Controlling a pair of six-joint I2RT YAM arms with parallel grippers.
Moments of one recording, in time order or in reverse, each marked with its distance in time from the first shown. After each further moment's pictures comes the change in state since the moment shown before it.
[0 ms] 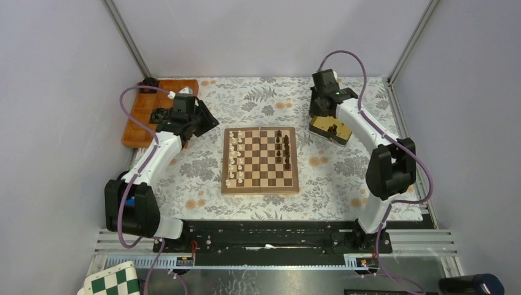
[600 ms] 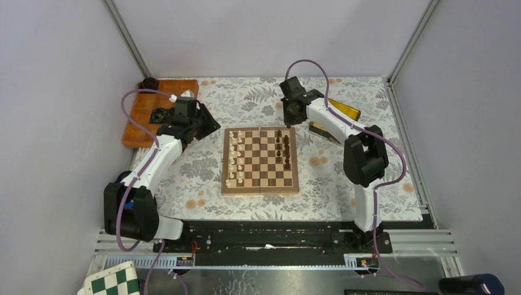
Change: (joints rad) left arm -0.019 -0.029 -0.045 0.005 0.001 -0.018; right arm 0.183 0.245 0.190 -0.083 -0.018 -0.018
